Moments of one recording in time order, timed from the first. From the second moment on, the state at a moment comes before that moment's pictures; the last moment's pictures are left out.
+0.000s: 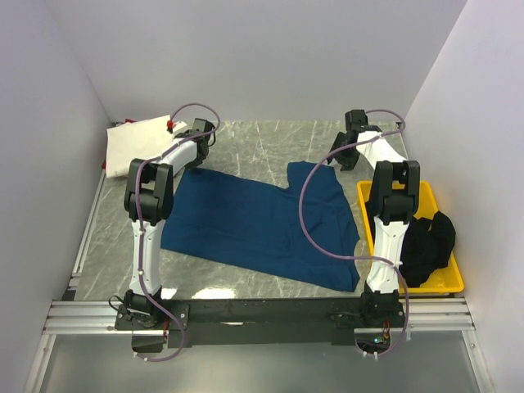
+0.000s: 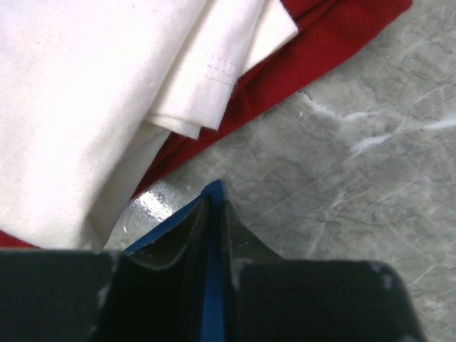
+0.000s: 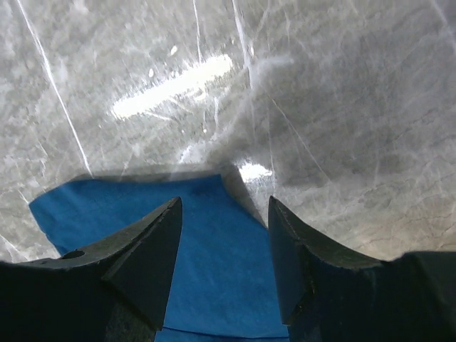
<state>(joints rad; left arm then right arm) -0.23 2.30 1.80 -0.59 -0.62 -0.81 0.03 2.22 1.80 -0.67 -0.01 0.49</state>
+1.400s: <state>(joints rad) -0.18 2.26 1.76 -0.48 -0.52 -0.75 0.02 2.29 2.00 -0.74 -0.05 0.57</state>
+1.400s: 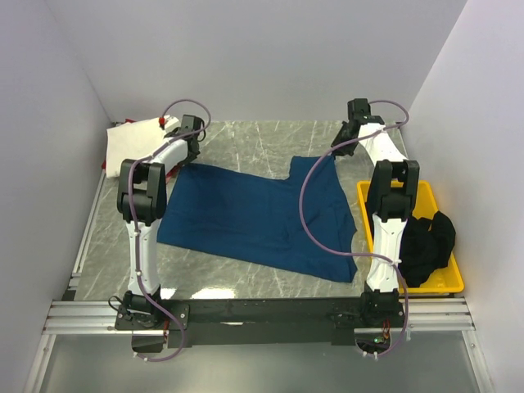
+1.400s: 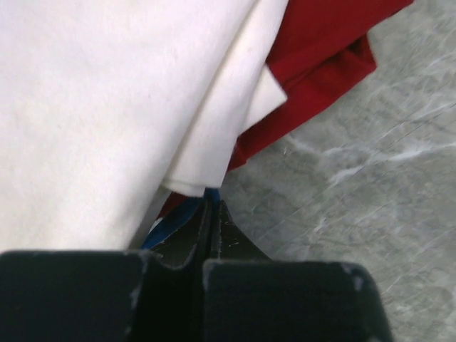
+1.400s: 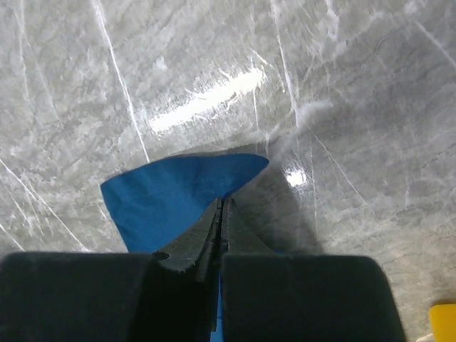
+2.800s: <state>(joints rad) -0.15 1.88 1.23 -0.13 -0.42 -0.77 0.31 1.21 0.93 -0.59 0.10 0.69</state>
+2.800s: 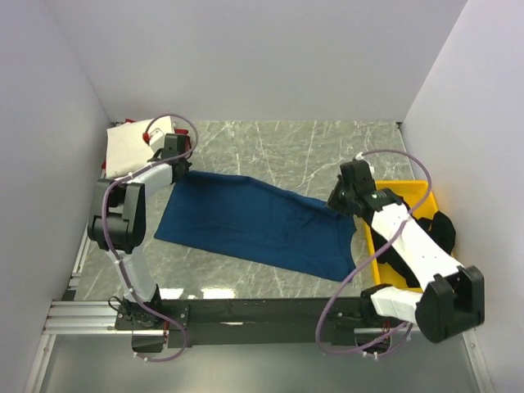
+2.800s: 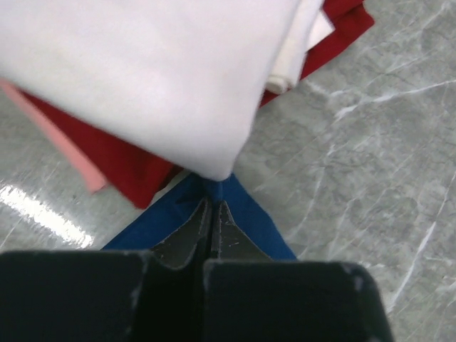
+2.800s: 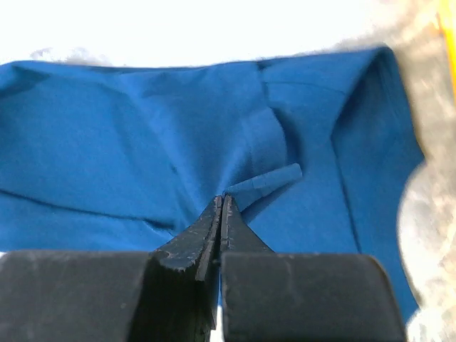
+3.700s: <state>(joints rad) -0.09 1.76 1.03 0.00 -0.41 -0.78 0.31 0.81 0.61 -0.65 0.06 0.72</state>
